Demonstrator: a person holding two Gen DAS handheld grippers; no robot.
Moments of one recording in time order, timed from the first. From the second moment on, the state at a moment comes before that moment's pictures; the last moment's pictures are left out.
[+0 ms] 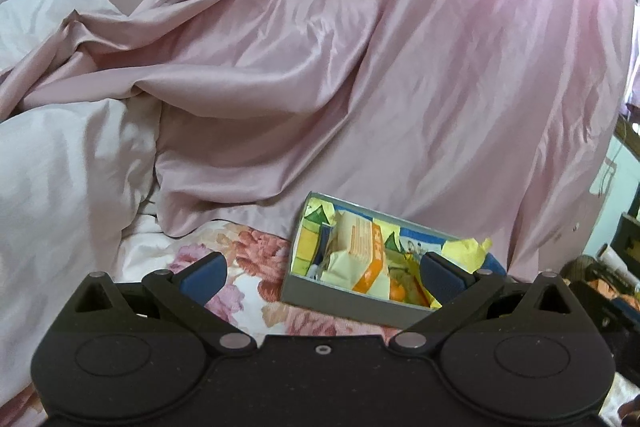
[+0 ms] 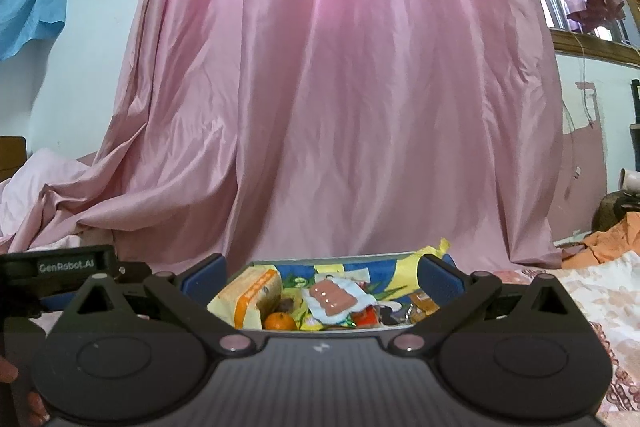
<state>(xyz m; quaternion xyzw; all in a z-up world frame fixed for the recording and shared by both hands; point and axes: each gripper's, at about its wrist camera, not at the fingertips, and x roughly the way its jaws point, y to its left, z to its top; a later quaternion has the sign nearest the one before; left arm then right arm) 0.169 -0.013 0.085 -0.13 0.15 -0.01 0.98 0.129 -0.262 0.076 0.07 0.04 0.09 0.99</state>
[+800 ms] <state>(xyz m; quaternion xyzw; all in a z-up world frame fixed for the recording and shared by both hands) 0.113 -0.015 0.065 -0.07 0.16 -0.02 0.98 0.086 -0.264 0.057 0.05 0.06 0.08 0.99</state>
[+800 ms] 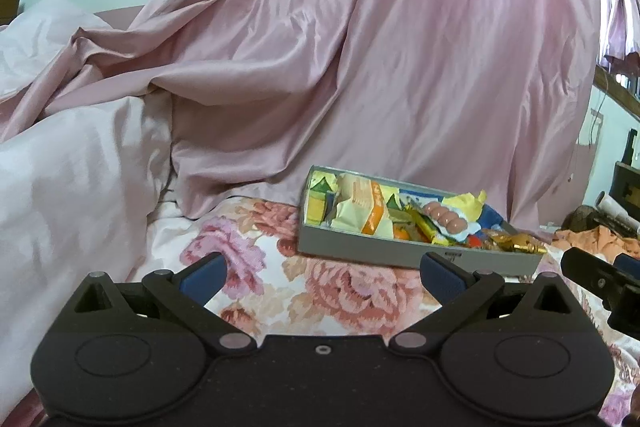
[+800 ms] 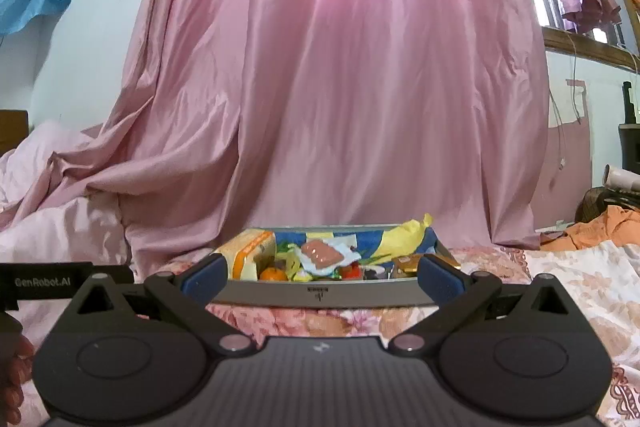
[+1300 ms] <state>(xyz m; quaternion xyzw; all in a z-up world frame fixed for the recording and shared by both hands) 0.092 -0.014 0.060 -0.04 0.16 -0.03 0.99 0.063 -0.261 0.050 0.03 0.07 0.08 0.99</state>
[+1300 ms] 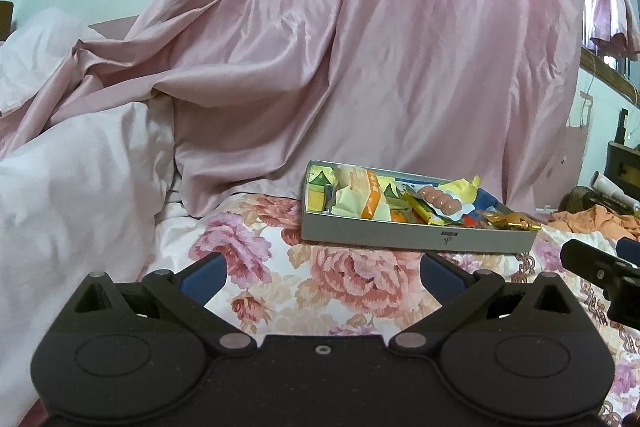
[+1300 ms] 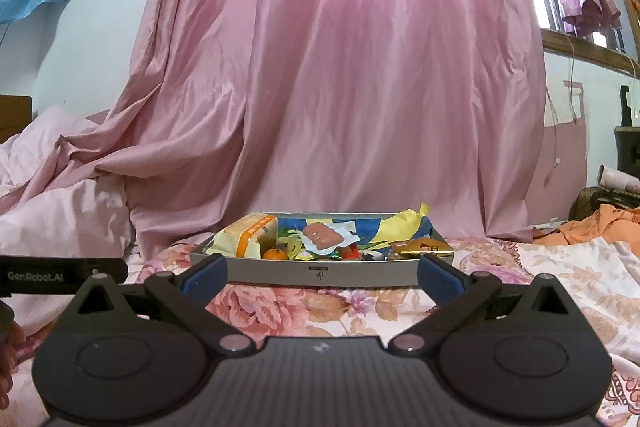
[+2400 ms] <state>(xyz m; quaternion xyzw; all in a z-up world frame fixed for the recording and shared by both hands) 0.046 -0.004 0.035 -0.02 0.19 -0.03 0.98 0.022 -0.254 0.030 0.02 0.10 0.07 0.99</state>
